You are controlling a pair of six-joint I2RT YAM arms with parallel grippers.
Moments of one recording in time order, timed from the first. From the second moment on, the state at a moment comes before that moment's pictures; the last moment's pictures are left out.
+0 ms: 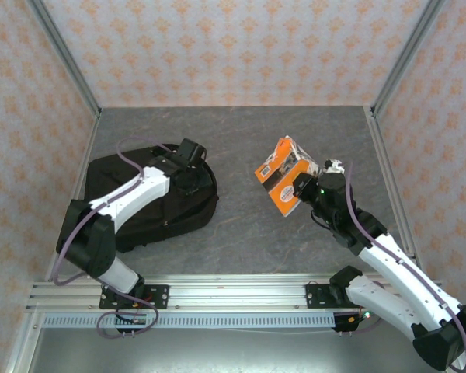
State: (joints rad) left arm -0.44 1.58 1.15 -0.68 0.02 -0.83; right arm 0.56 0.78 0.73 -0.39 0.19 0.89
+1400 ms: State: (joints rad) left arm -0.49 1.33 1.35 -0.99 -0.13 -0.54; right arm 0.55 0.81 0.77 -0.40 -0.02 0.79
